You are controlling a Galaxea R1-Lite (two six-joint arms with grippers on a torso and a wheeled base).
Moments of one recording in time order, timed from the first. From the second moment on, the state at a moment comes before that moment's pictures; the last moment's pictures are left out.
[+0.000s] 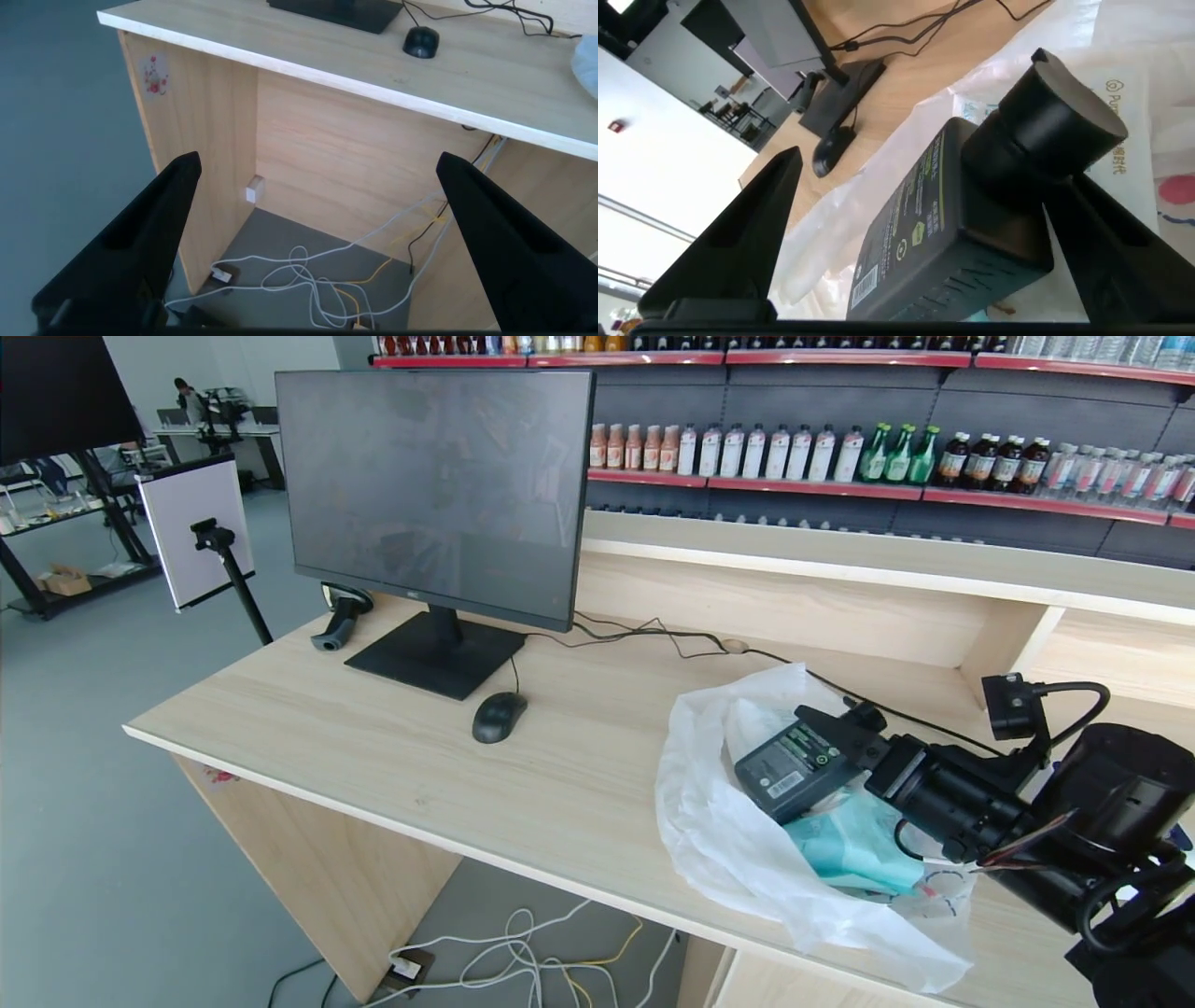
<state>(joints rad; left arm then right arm) 0.00 0.00 0.00 0.00 0.00 -0.03 0.29 1.84 -0.33 -1.57 0.23 0.63</state>
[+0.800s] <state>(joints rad) 0.00 0.00 0.00 0.00 0.00 -0.03 0.22 1.81 -0.33 -1.57 0.22 0.12</state>
